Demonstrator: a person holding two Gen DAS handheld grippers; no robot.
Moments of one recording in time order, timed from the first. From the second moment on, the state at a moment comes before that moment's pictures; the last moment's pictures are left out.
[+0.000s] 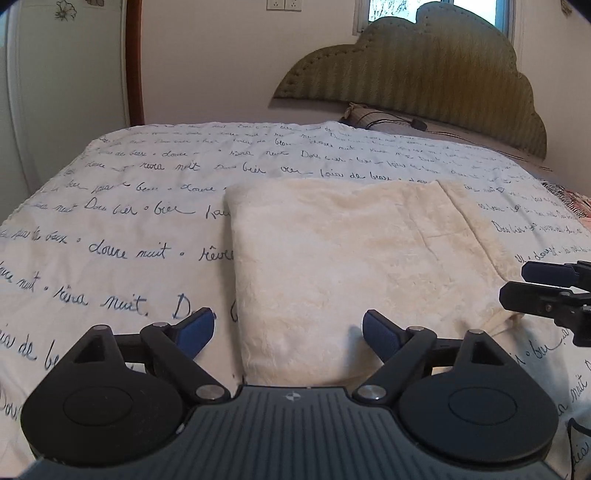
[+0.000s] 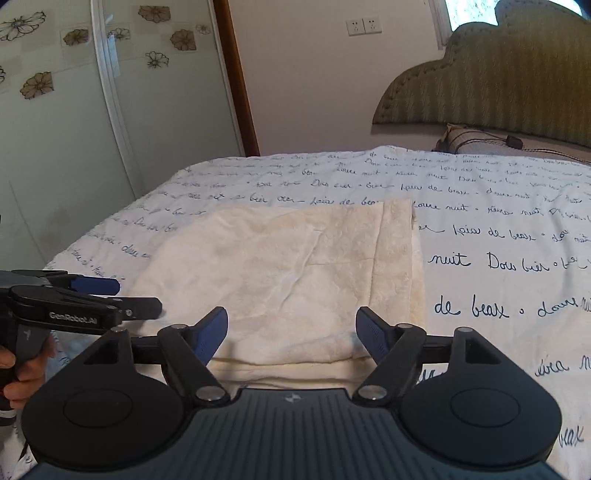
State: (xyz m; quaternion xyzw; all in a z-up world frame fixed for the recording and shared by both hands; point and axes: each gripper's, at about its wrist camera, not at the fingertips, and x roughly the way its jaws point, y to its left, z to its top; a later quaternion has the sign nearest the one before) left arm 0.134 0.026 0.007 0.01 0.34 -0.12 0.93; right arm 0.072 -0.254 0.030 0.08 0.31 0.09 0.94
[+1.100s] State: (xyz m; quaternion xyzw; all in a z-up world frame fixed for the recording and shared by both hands) left arm 0.061 0.006 -0.019 0.03 0.37 -0.10 0.93; right arm -0.002 -0.189 0.046 -0.07 0.29 -0.04 0.95
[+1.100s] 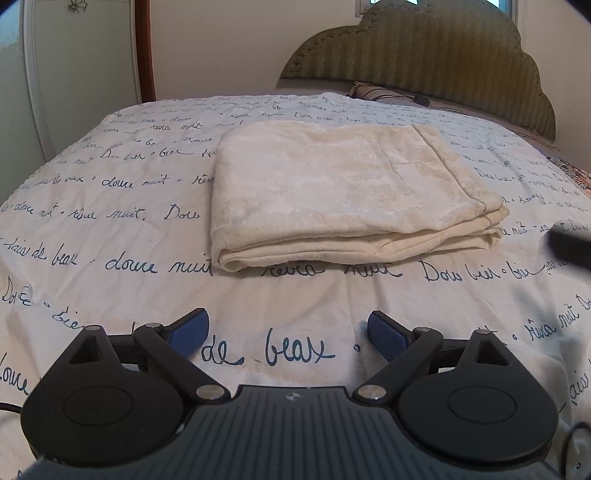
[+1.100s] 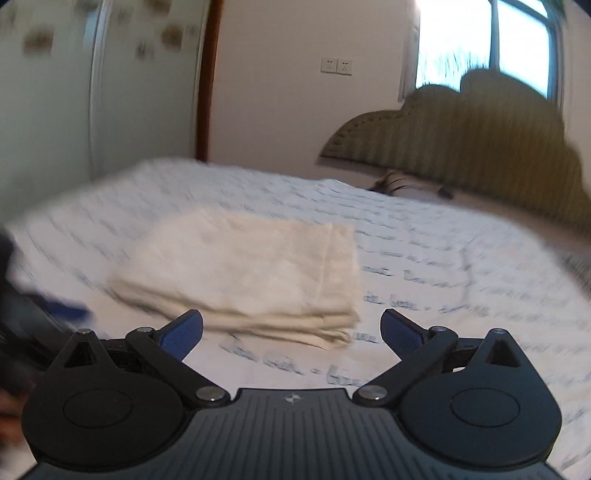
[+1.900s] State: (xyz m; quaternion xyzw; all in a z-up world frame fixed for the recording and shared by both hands) left arm 0.060 -0.002 -0.039 0.06 0.33 -0.08 0.94; right arm 0.022 -0.204 -0.034 0.04 0.35 -0.03 0.93
